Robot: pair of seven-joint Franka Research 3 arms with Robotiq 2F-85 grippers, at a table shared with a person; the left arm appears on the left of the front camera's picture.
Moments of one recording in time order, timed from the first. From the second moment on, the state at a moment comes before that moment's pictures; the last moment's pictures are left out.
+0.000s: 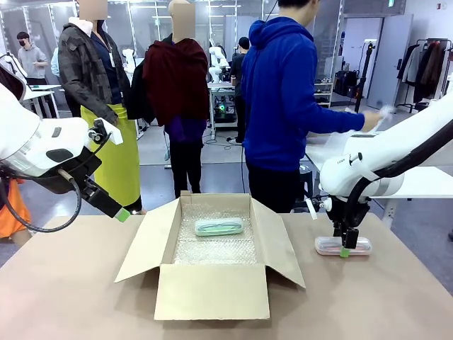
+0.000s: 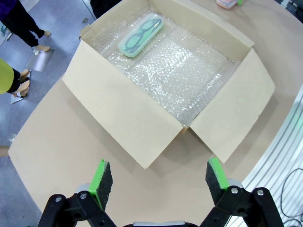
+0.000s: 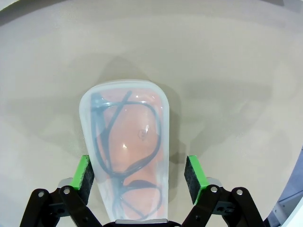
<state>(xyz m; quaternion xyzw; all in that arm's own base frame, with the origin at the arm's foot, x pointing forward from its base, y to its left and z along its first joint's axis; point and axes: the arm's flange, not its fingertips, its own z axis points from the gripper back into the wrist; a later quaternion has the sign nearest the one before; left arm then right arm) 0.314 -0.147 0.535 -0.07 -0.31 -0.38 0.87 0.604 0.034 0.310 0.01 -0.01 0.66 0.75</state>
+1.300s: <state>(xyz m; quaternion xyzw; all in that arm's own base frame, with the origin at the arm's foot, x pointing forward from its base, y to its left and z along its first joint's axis) 0.314 -0.147 0.536 -0.07 -0.31 -0.38 0.87 0.554 0.100 0.471 0.00 -0.01 0.64 0.77</state>
